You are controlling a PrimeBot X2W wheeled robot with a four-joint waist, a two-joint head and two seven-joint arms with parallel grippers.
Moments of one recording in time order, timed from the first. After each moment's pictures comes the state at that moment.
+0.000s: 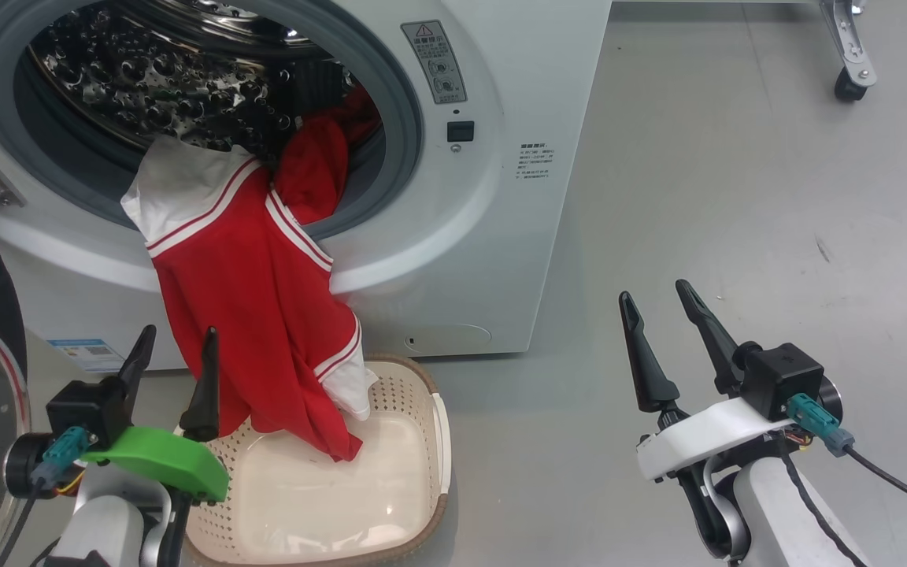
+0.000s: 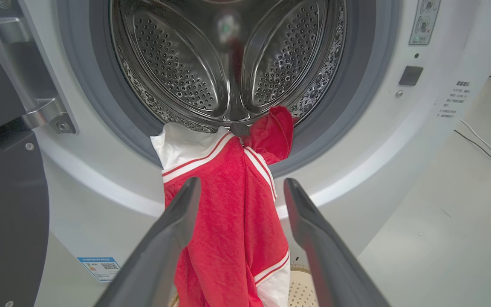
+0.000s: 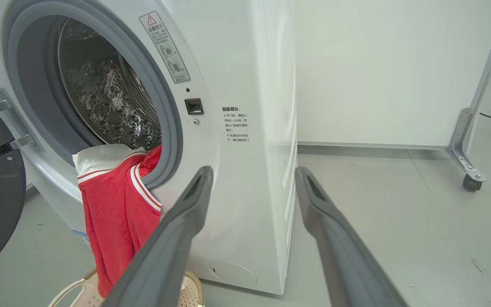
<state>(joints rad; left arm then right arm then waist) -0.26 0.13 -0.16 0.46 -0.39 -0.08 -0.25 -0.17 -0.05 0.28 0.24 0.32 0.04 -0.25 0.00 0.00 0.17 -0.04</state>
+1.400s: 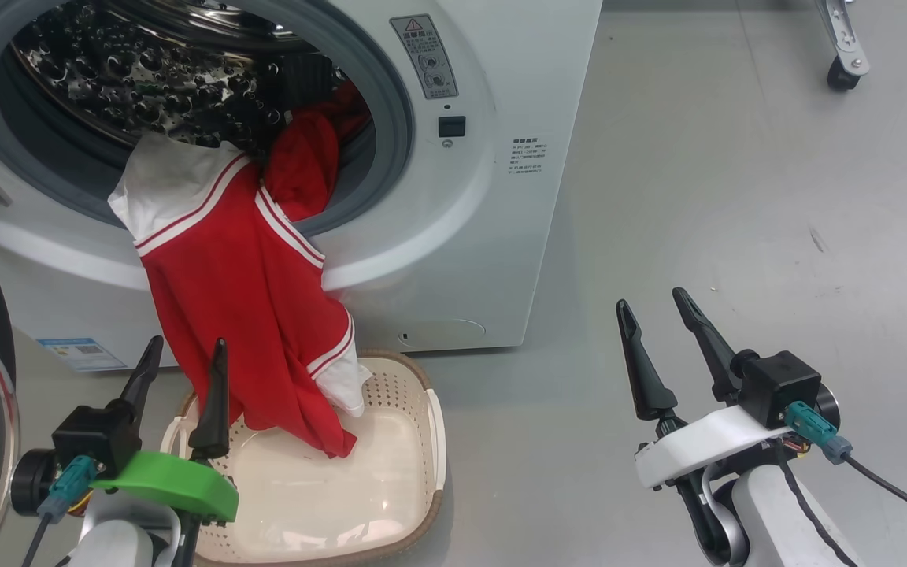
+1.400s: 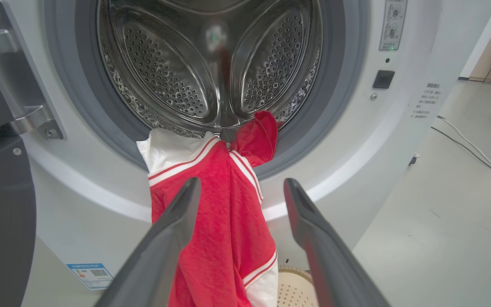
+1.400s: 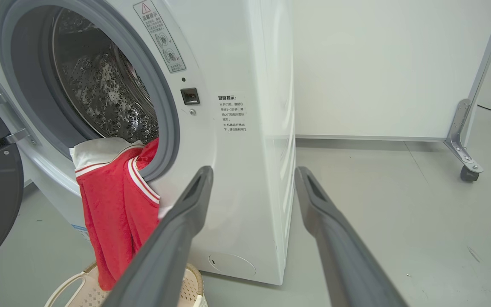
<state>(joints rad) -0.16 0.10 -0.12 0.31 -0.33 -0.07 -0.25 -0.16 -0.05 0.29 0.23 0.32 0.05 -0.25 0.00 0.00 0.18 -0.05</state>
